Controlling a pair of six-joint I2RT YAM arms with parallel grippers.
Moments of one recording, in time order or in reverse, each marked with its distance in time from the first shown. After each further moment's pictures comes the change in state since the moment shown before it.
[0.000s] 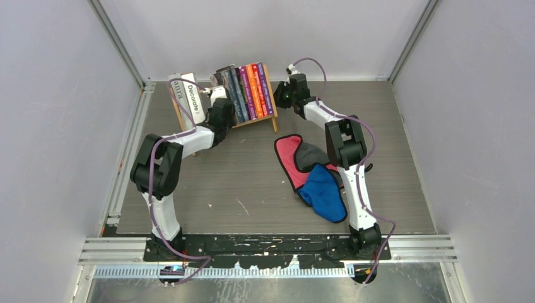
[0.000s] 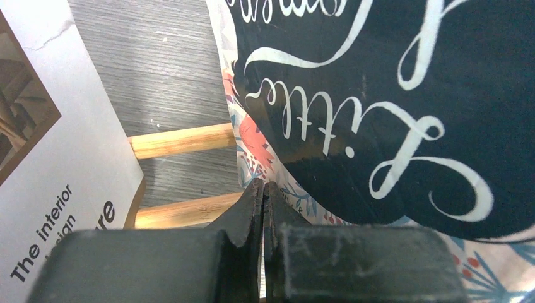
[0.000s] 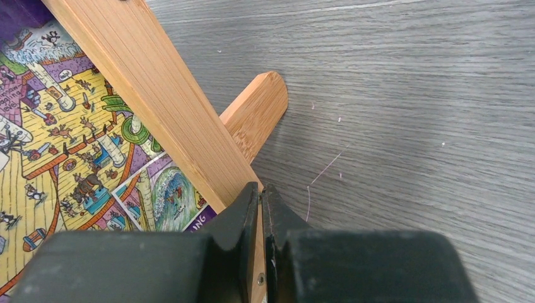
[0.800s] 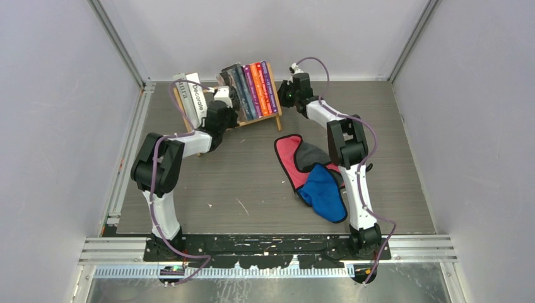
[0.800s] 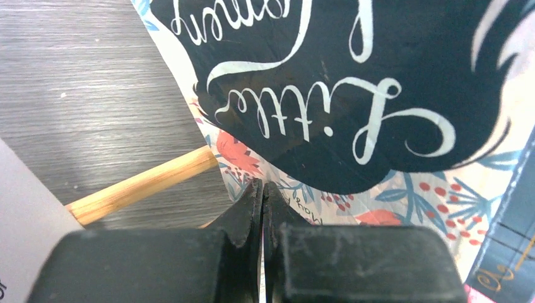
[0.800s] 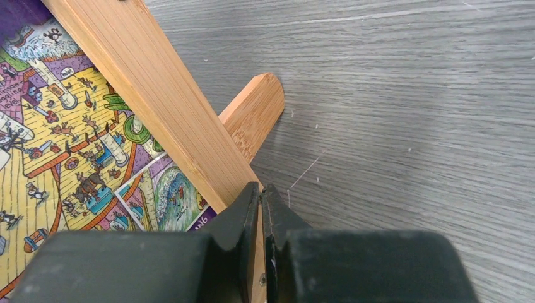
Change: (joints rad) left arm 0.029 0.023 -0.082 0.289 0.274 0.117; right arm -0.016 0.000 -0.002 0.004 -0.005 -0.015
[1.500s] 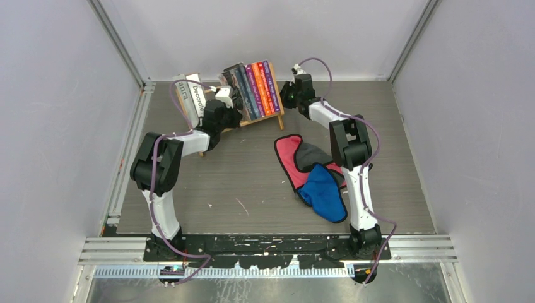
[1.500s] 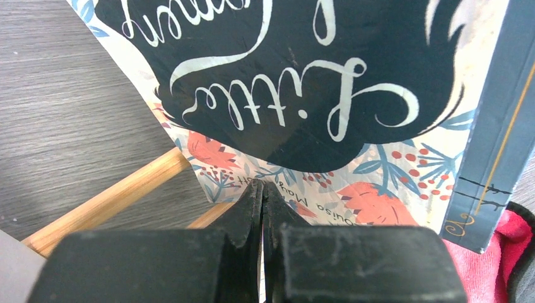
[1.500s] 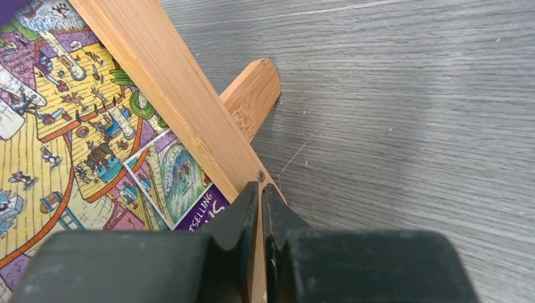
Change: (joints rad) left arm 0.031 0.009 -0.002 0.037 0.240 0.003; right arm -0.006 -0.057 -0.077 0.009 0.027 -0.008
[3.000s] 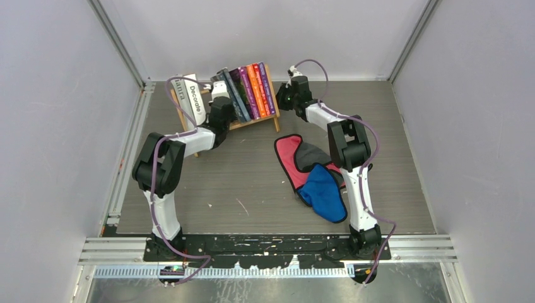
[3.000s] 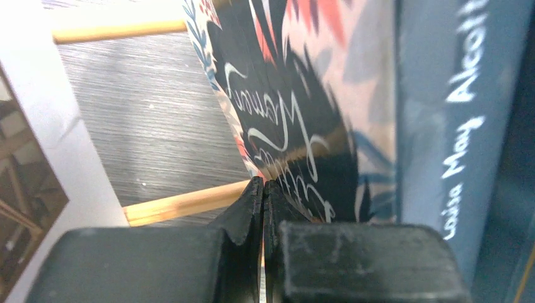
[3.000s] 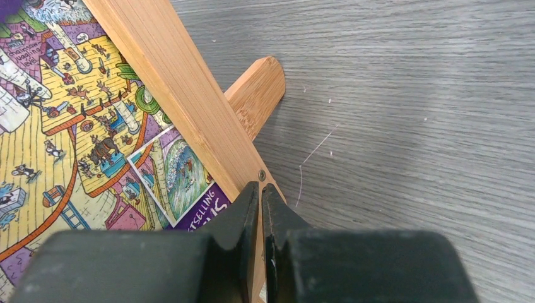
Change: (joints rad) left arm -0.055 -0.005 0.064 -0.084 -0.488 -0.030; right arm 0.025 -0.019 -0.044 0.036 0.006 0.000
